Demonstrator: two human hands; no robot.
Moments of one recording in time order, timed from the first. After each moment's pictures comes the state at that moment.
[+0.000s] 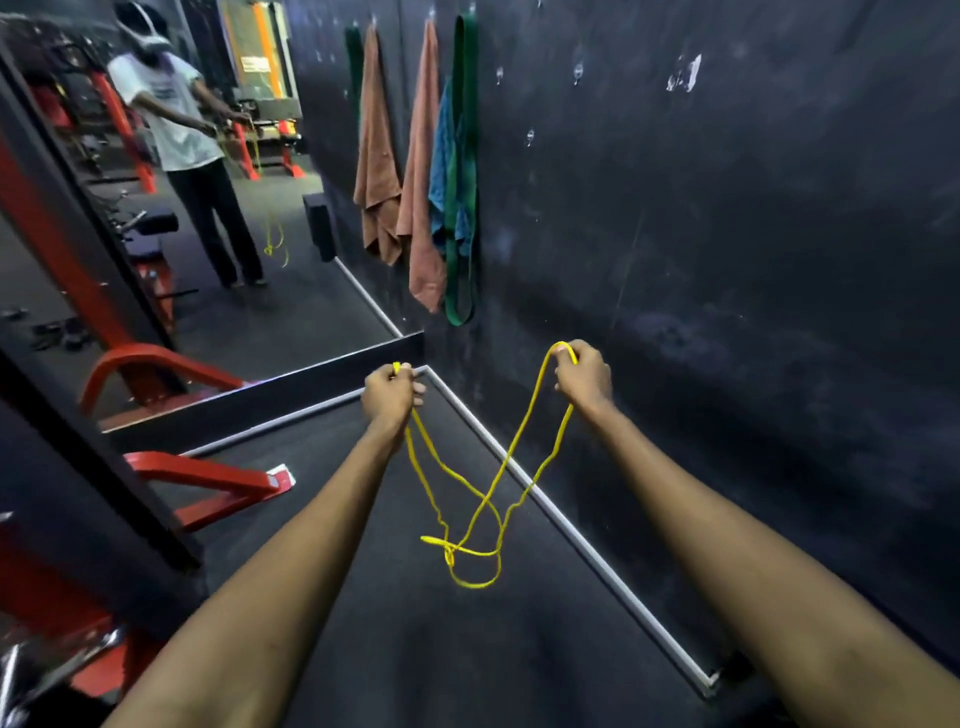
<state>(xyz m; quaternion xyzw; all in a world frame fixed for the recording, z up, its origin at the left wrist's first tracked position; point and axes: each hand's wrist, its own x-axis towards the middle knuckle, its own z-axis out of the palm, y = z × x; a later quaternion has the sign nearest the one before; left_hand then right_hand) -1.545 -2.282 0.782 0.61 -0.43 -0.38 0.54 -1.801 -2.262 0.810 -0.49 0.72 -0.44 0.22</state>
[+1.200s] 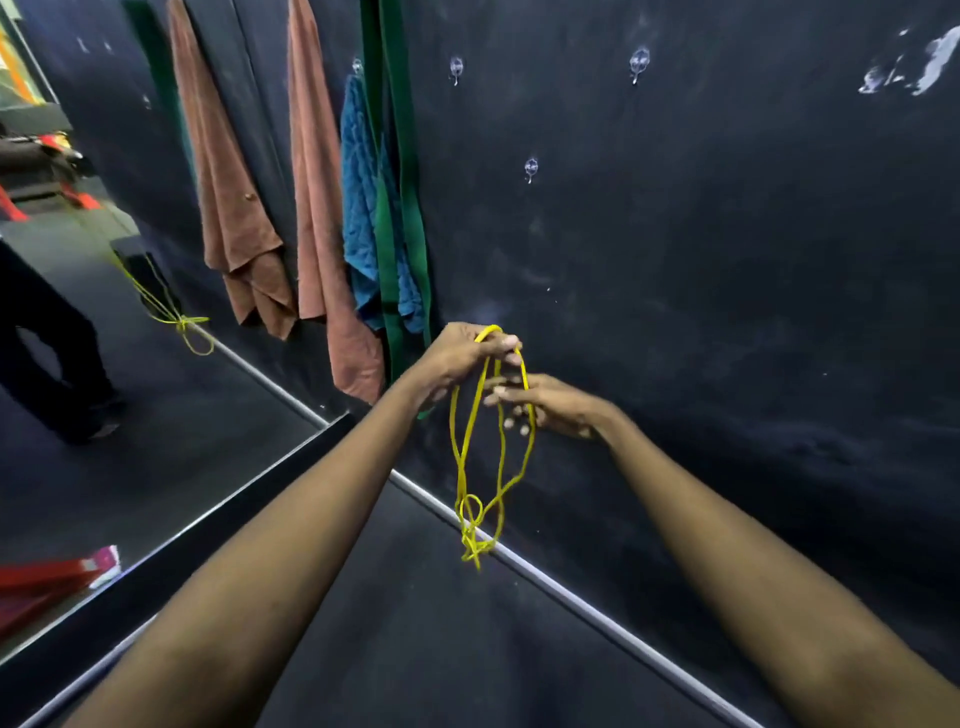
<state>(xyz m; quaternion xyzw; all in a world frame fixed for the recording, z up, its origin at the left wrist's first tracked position) -1.598 -2.855 0.850 0.29 -0.68 -0.63 0.25 -1.747 -2.763 0.808 -0.50 0.57 -0.38 0.53</state>
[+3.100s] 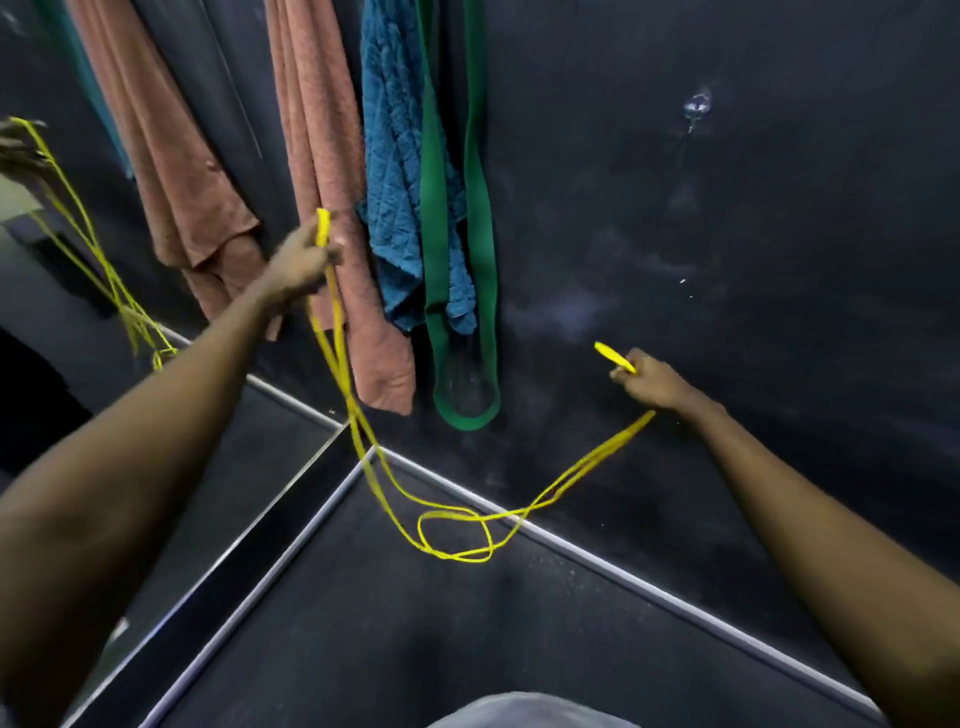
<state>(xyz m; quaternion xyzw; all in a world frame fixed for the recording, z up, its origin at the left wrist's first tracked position) -1.441 -3.313 0.837 0.42 -0.76 -0.39 0.31 -1.781 -2.965 0.733 -0.39 0.87 -0.20 0.22</state>
